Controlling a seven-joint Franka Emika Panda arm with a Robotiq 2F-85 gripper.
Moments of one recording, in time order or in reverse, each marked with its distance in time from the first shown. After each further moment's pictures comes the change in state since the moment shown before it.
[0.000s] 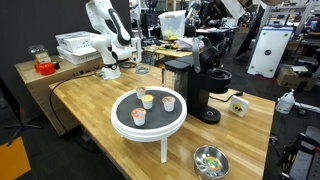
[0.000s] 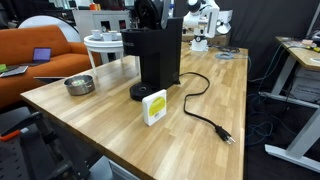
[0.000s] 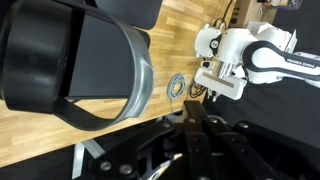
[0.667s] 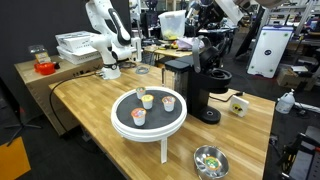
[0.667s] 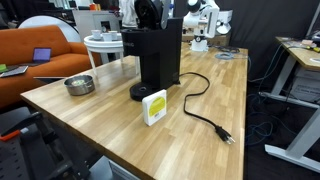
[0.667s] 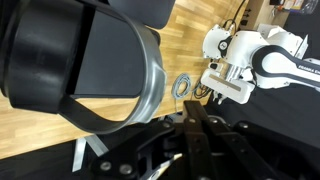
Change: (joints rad) arm -0.002 0.020 0.000 0.000 -0.112 0.000 0.060
